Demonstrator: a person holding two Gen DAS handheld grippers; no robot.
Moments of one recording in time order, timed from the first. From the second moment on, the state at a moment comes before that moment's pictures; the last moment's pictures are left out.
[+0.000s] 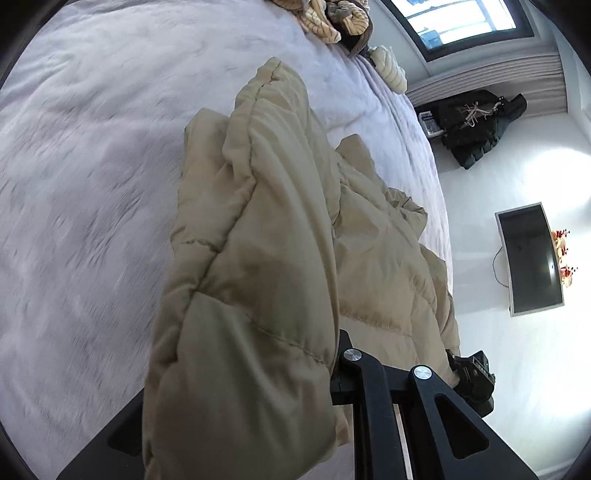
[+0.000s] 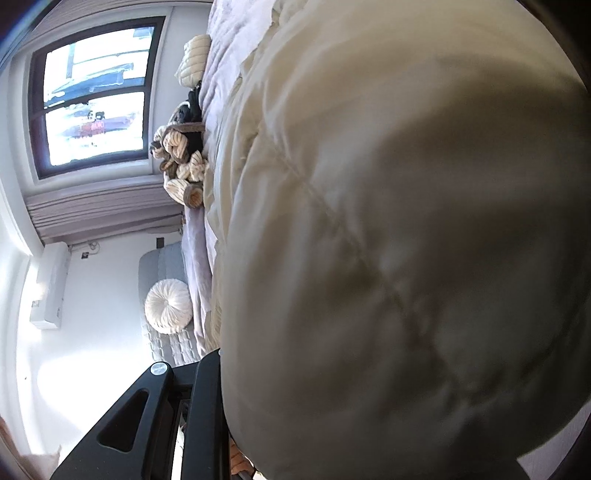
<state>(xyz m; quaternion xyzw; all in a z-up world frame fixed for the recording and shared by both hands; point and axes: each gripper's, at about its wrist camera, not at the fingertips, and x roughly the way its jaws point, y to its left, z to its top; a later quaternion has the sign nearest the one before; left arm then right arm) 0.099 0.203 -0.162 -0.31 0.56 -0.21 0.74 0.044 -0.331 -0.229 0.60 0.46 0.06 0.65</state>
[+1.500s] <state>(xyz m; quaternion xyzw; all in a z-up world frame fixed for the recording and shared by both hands) 0.107 0.202 -0.108 -0.13 0.59 -0.05 0.79 0.069 -0.201 -0.127 0.25 0.63 0.05 0.74</state>
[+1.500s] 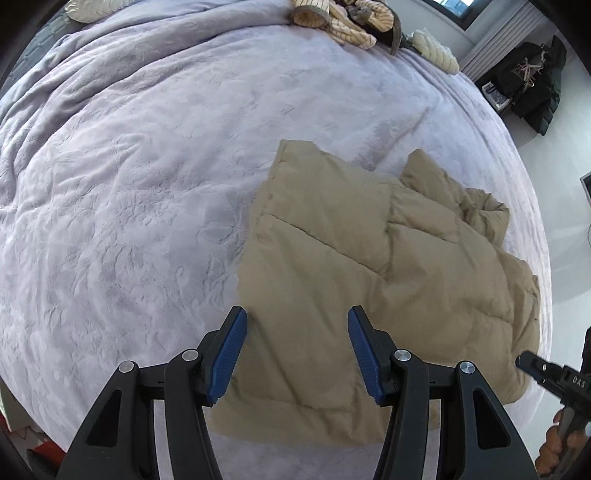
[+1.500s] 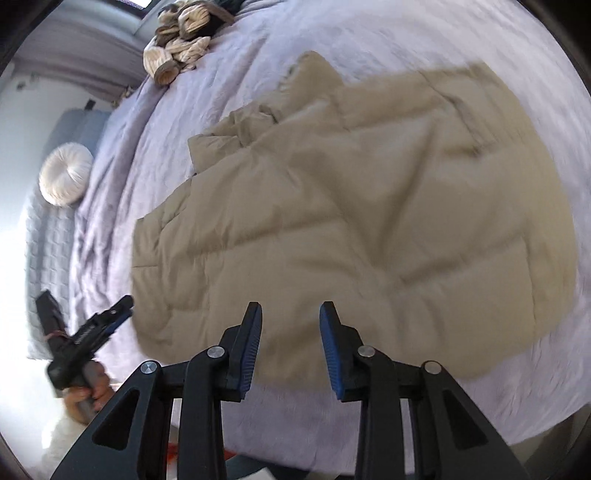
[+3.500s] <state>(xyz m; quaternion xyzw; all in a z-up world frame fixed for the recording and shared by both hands) 0.156 0.026 -0.084 -0.28 0.66 -0.40 0.57 0.024 -0.218 -0.222 0.39 0.60 0.06 0.70</state>
